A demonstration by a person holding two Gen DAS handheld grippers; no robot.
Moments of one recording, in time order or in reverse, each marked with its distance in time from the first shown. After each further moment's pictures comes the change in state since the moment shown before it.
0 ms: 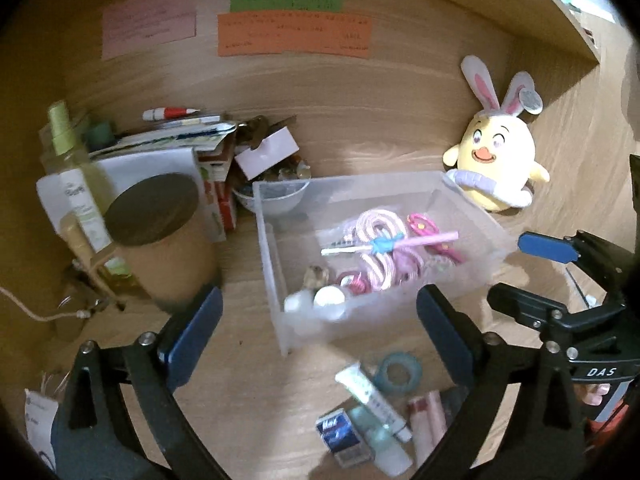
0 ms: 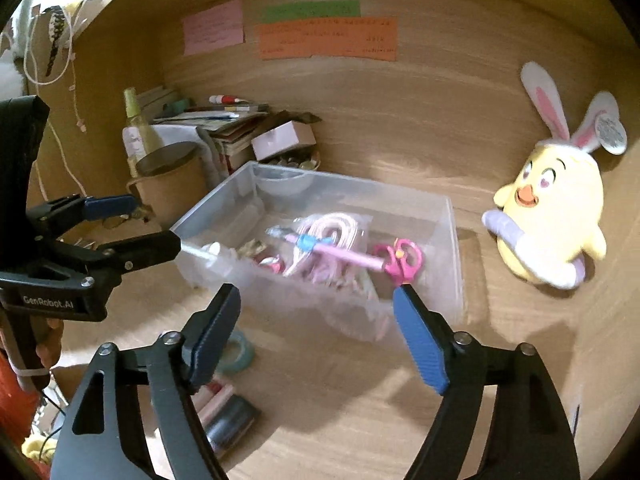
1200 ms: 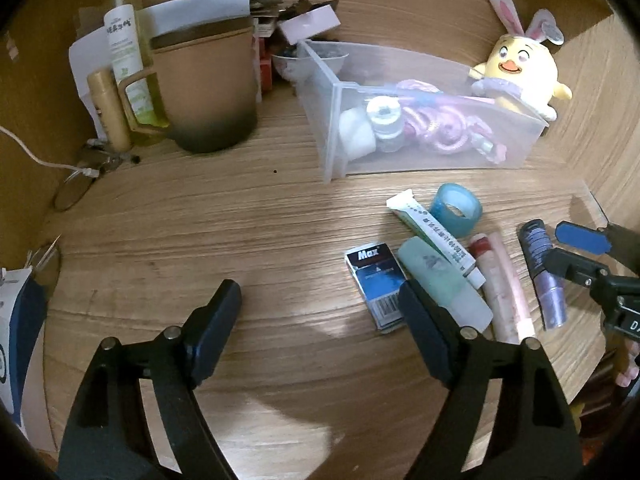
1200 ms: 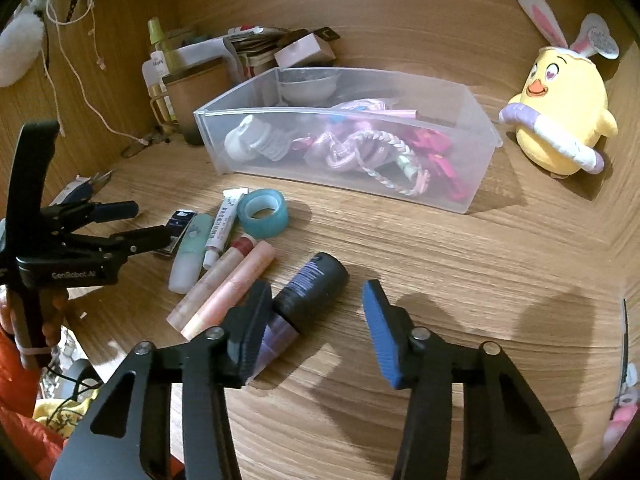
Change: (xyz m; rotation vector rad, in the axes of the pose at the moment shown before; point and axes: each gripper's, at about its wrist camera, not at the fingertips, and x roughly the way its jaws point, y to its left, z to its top) left arm 0.005 0.025 -0.105 -0.057 0.205 0.041; right arm 0.000 0.020 -0.091 0.043 0.146 0.054
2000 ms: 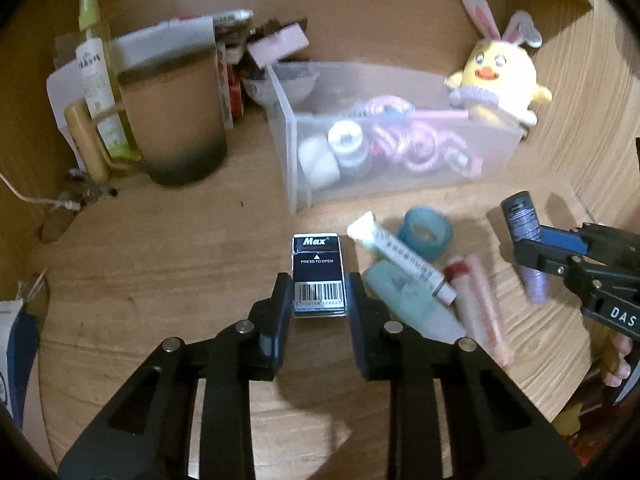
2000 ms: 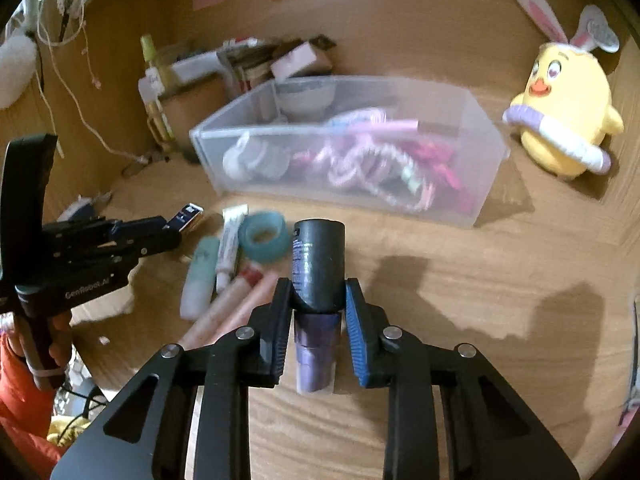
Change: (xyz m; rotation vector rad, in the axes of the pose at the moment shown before) left arm -0.004 -0.016 0.014 0.050 -0.071 -0.039; right arm 0.004 -0.005 0.014 0.041 -0.047 0.022
